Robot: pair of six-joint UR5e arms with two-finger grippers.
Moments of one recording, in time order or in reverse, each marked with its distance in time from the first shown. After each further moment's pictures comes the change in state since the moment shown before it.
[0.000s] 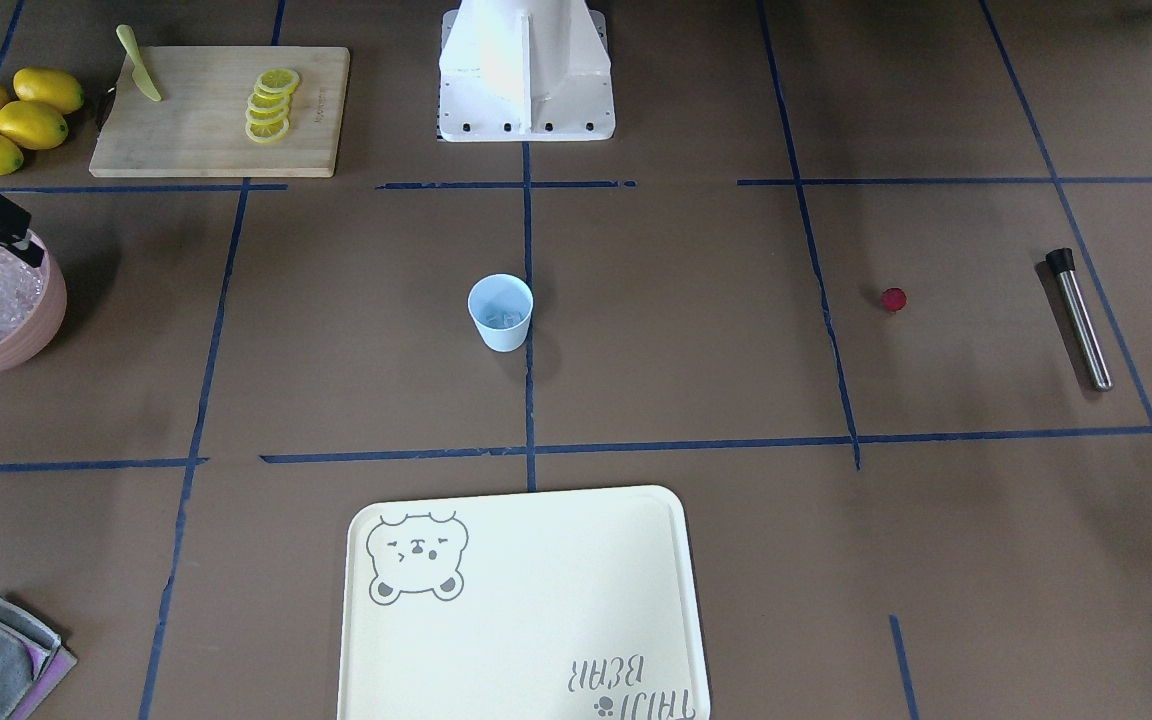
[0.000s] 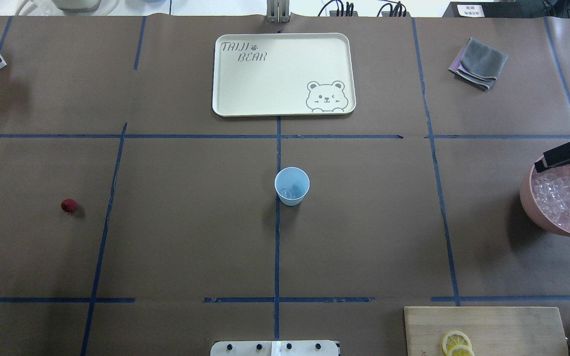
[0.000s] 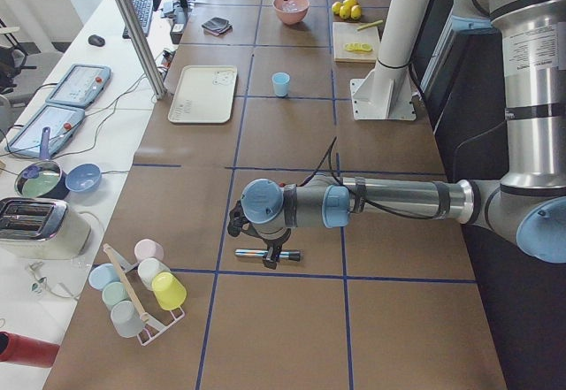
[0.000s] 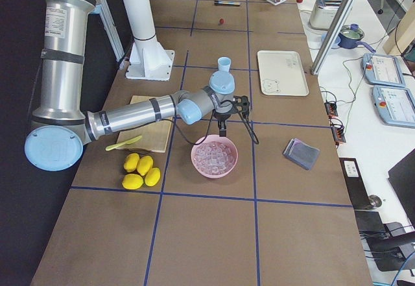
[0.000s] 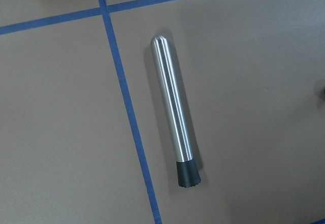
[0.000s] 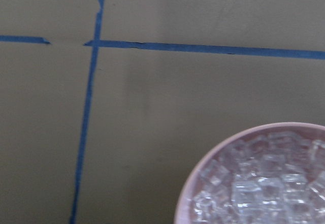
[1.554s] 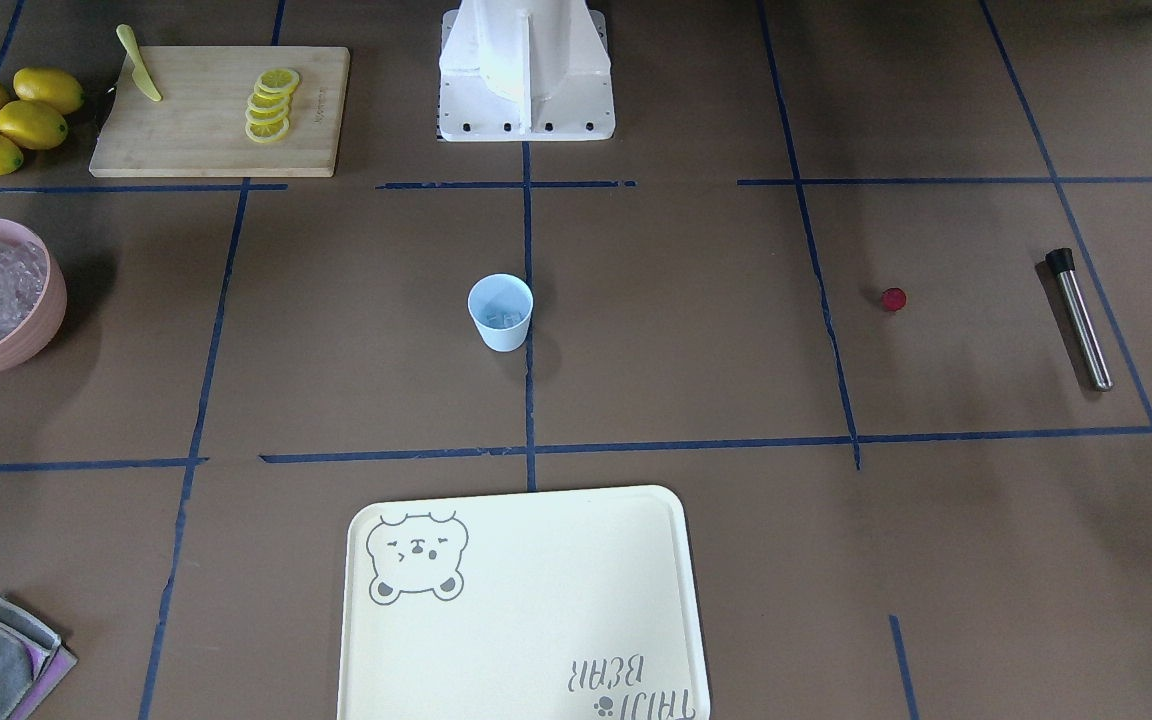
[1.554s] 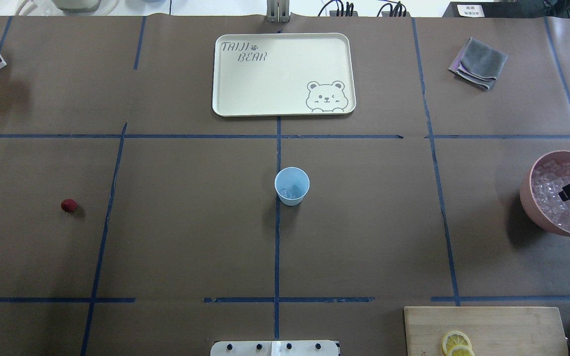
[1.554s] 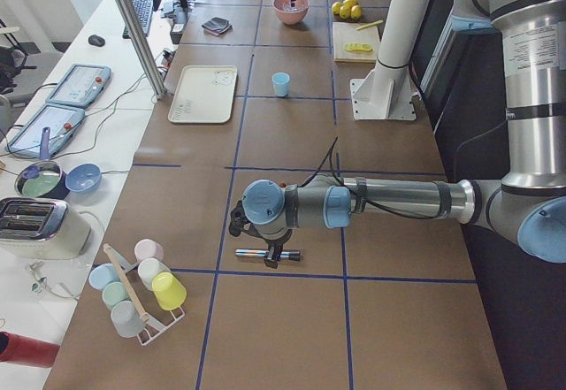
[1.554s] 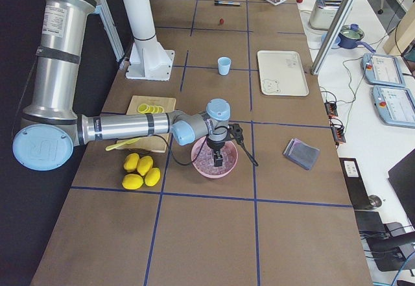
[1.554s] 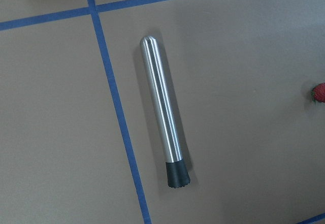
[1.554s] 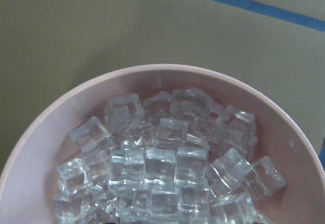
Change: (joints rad) left arm 0.000 0.004 -0.001 0.000 -0.007 0.000; right arm -0.061 -0.044 -0.123 0.010 -0.131 -0.189
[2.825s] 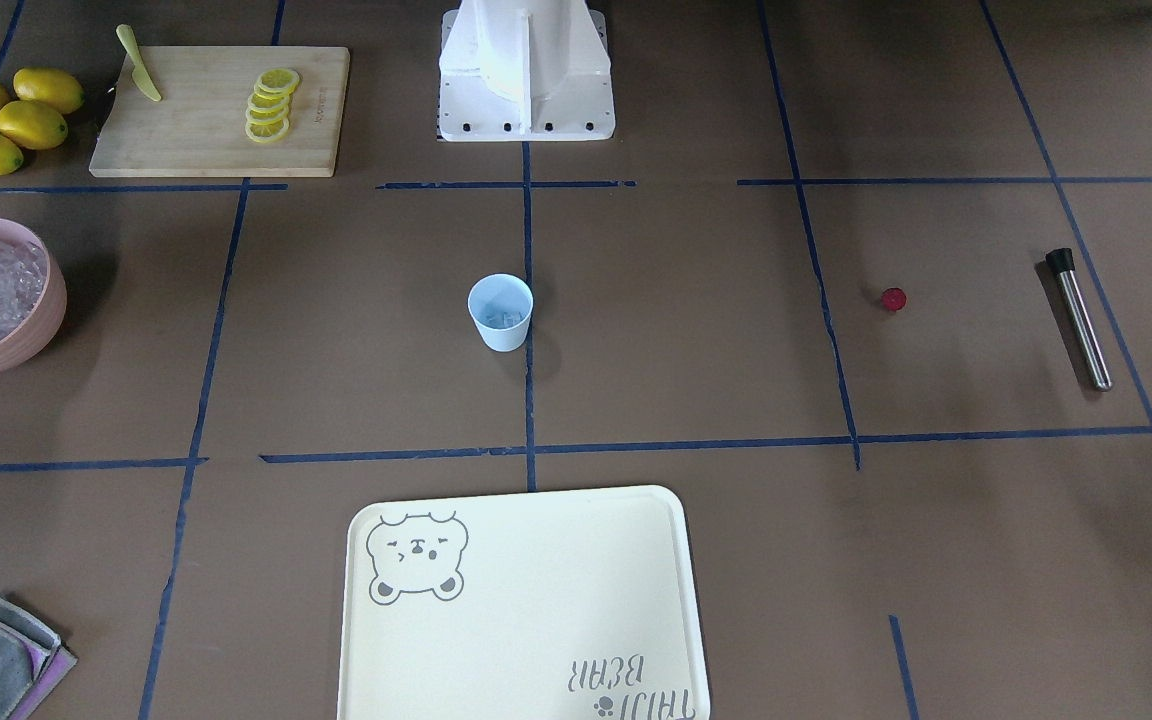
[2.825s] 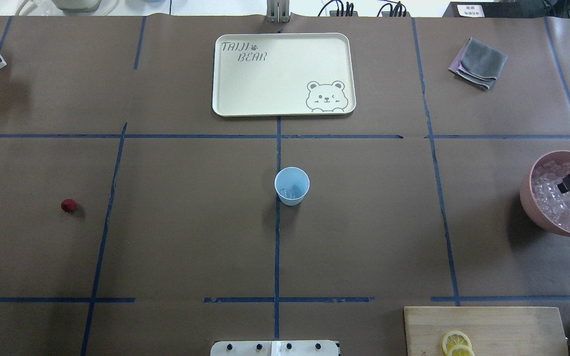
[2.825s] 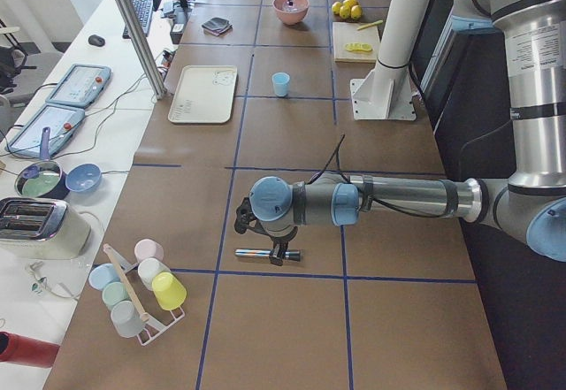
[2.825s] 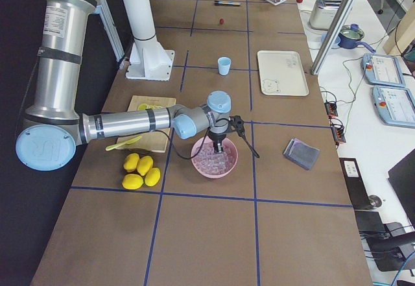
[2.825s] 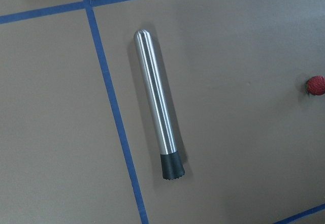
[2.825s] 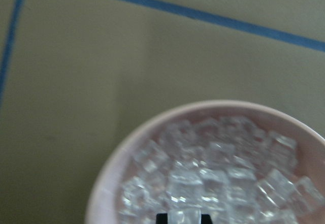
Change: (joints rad) left arm 0.000 0.033 -0.041 0.000 0.000 0.000; right arm -0.007 0.053 0.087 -0.020 0.046 0.115
